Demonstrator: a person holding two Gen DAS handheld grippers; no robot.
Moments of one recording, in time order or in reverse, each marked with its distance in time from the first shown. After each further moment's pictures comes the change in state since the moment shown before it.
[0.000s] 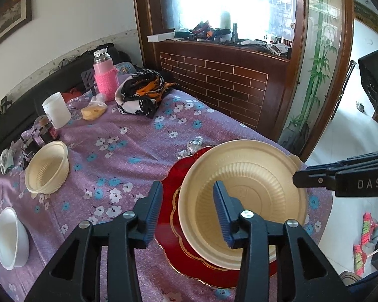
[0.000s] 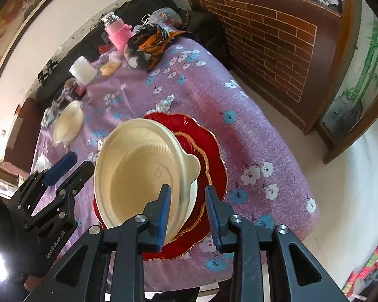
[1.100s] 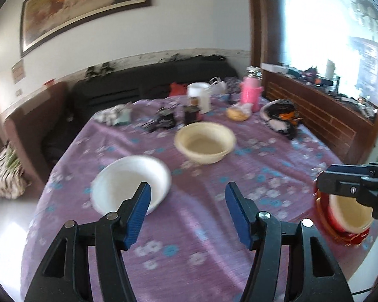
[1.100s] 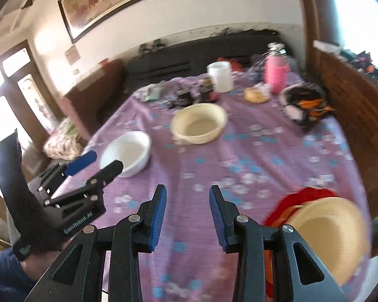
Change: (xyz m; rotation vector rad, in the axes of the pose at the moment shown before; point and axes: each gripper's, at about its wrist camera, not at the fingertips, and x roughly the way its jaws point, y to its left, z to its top) left arm -0.134 0.195 -0.102 -0.381 -0.113 0.437; right arm 0.003 0.247 -0.033 -0.538 -0.165 0.300
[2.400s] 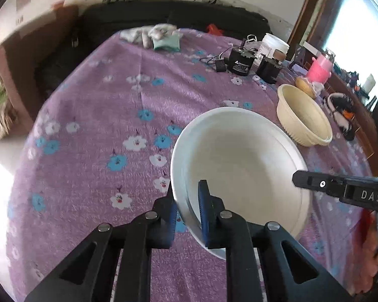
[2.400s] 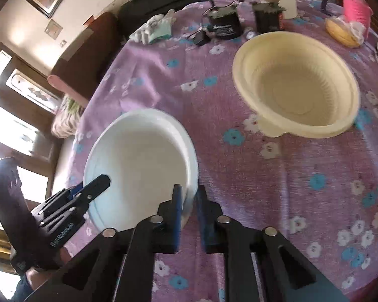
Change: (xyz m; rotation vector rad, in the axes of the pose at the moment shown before) left arm 0.157 0.166 -0.012 -0.204 0.311 -0.065; right arm 0.262 0.068 0.063 0.136 0.370 0.111
